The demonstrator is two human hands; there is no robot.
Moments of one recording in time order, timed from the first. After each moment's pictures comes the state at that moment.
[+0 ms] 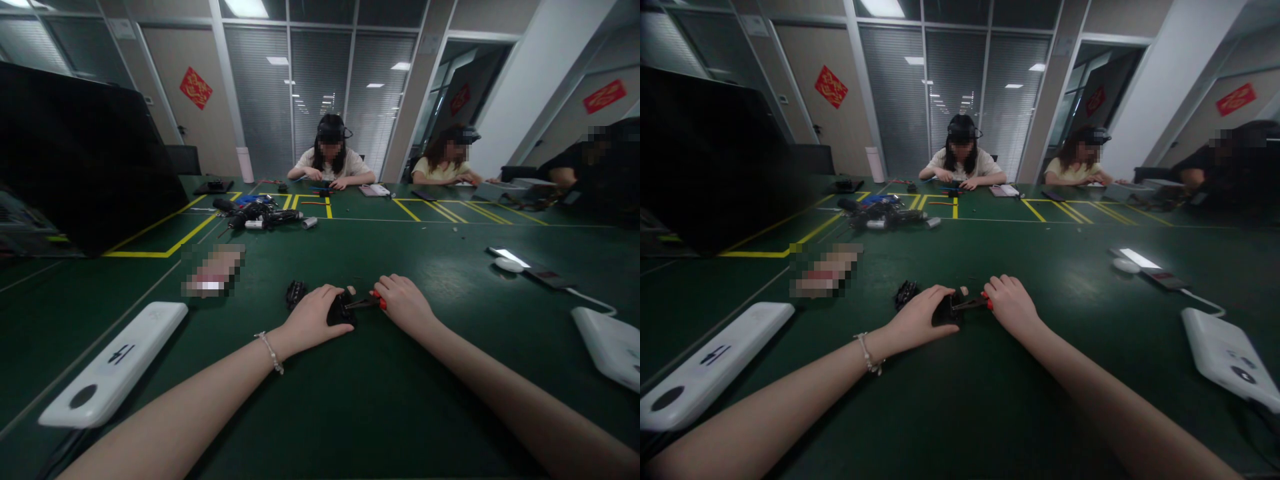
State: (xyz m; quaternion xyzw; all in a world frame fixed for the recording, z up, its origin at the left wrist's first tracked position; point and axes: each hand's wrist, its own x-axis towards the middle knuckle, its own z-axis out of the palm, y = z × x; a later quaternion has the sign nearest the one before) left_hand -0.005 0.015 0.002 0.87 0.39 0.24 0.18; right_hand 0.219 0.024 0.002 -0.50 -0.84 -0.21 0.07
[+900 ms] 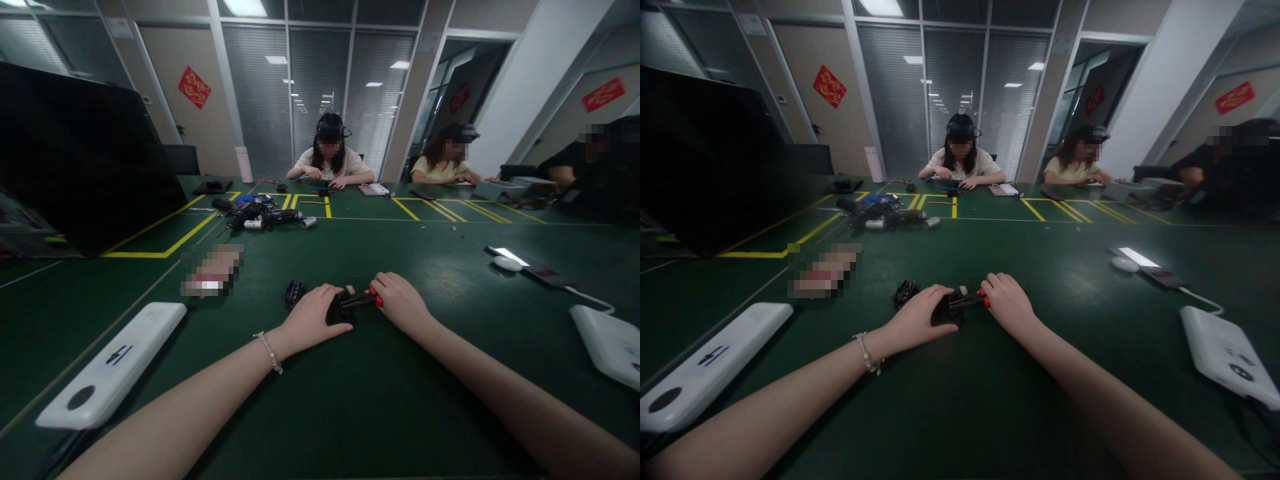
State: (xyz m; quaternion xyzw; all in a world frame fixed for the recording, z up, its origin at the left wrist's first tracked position) left_hand -0.005 0.017 -0.001 0.87 0.39 0.24 0.17; right_hand 0.216 0.029 -0.002 -0.49 -0.84 -0.20 0.11
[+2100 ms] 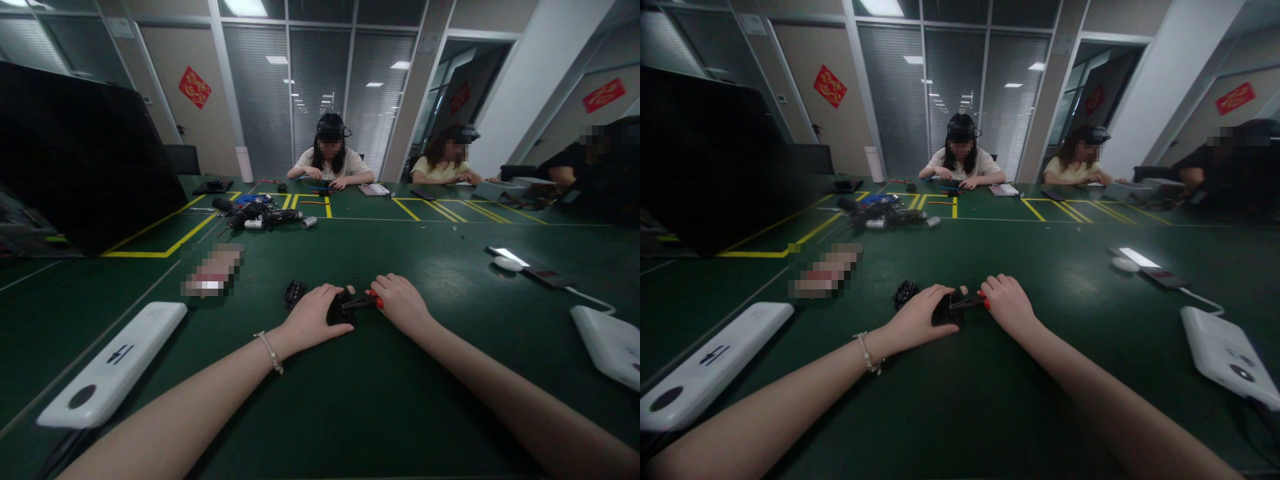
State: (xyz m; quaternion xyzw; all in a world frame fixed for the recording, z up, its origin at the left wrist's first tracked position) left_hand -0.004 0.016 0.001 0.87 0.39 0.24 0.17; right_hand 0.214 0.027 -0.001 -0.49 -0.84 -0.22 0.09
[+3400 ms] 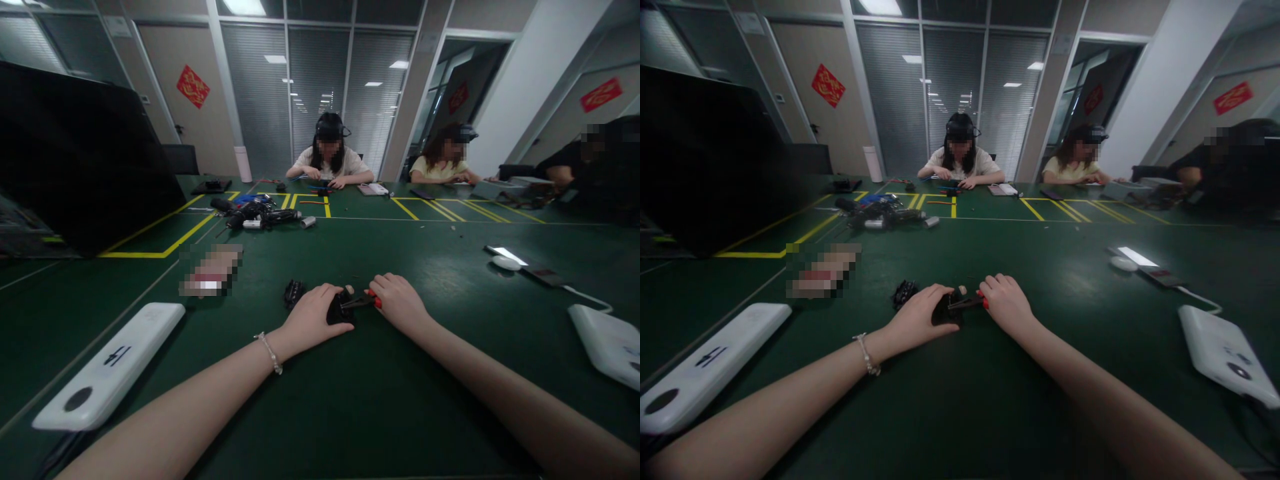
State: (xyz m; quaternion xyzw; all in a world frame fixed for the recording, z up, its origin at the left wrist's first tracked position) left_hand -0.001 0.016 0.000 0.87 0.40 0.24 0.16; right_hand 0.214 0.028 -0.003 -0.49 -0.84 -0.21 0.09
